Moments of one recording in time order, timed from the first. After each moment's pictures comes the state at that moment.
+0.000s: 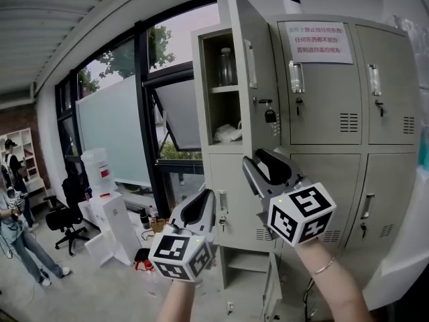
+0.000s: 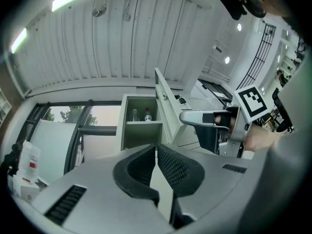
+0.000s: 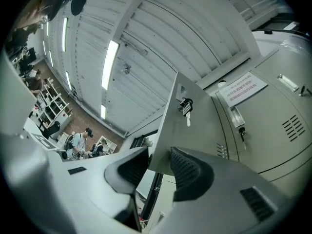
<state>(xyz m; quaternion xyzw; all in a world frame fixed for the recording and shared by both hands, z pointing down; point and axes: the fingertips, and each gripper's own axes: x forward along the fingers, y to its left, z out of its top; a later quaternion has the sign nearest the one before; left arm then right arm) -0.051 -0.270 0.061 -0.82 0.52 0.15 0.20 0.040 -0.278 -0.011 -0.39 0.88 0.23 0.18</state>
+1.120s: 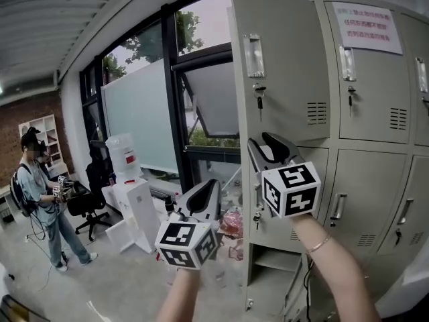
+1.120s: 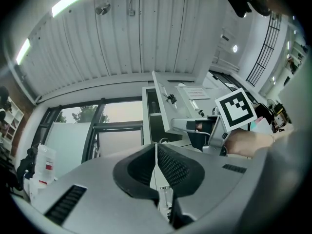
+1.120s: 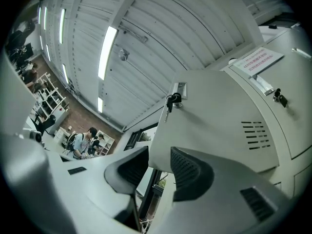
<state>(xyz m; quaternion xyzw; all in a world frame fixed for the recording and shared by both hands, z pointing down) -0.159 -0.341 0.073 -0.78 0.58 0.13 0.18 -0.074 -0.405 -0.009 -0.41 0.87 0.23 0.15</state>
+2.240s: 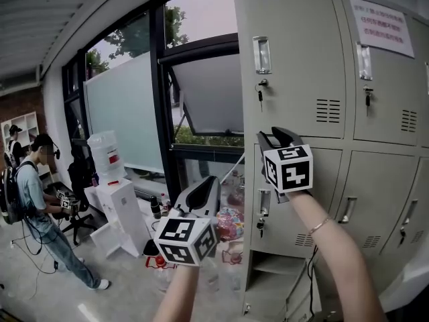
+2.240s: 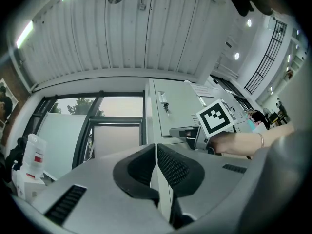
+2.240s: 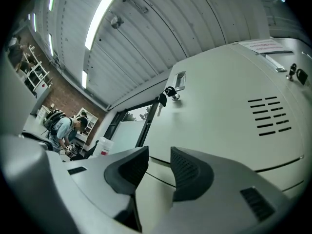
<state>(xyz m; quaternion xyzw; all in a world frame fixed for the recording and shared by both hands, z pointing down) -0.214 -0.424 0.083 -0.81 0.55 0.14 0.16 -0.098 -0.543 0.004 -0.52 0.83 0.20 0.06</state>
